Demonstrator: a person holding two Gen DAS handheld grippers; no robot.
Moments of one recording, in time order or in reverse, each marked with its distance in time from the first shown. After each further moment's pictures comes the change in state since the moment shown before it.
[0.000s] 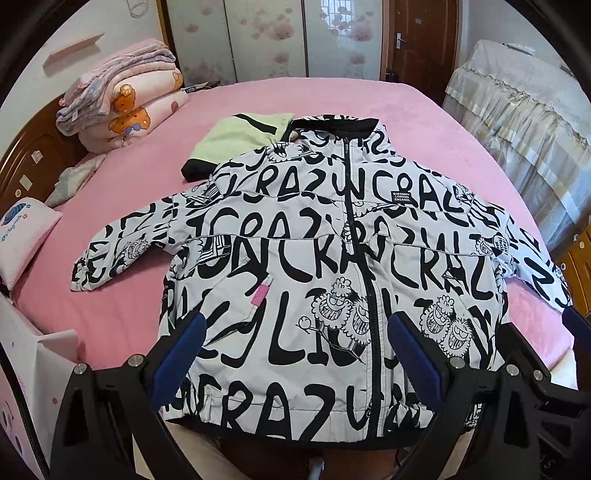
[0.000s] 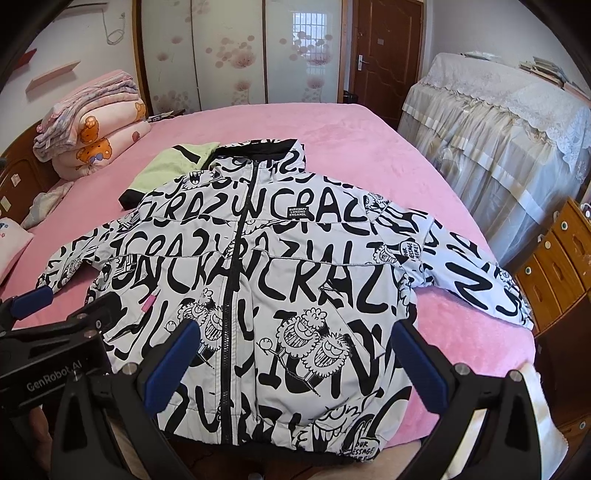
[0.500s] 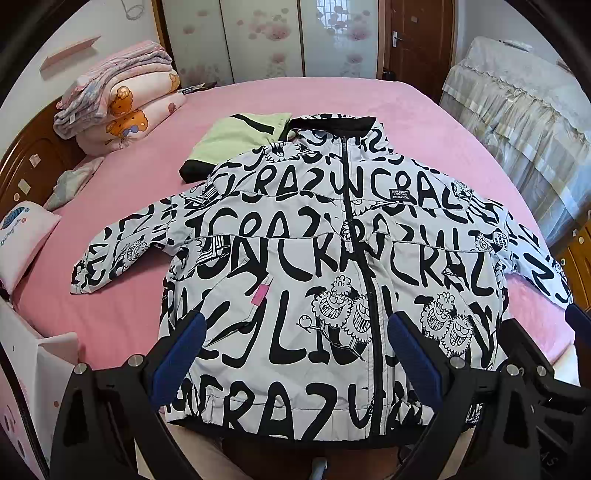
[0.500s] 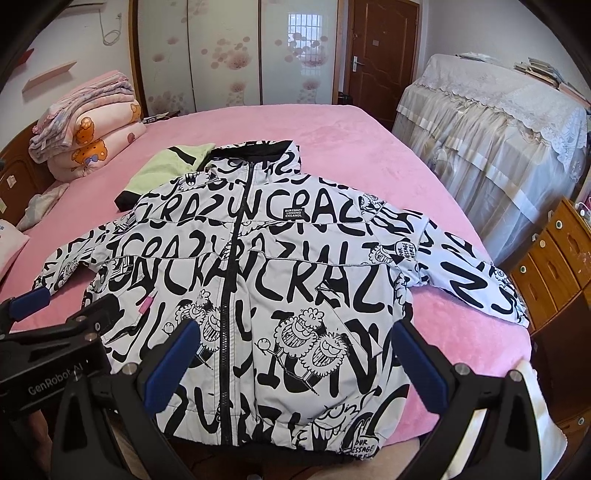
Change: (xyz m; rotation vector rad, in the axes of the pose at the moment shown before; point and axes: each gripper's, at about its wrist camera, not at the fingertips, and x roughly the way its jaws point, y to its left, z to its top) left arm -0.002 -0.002 0.001 0.012 0.005 0.001; right arm -0.002 0.001 -0.001 0.005 -0.004 -0.010
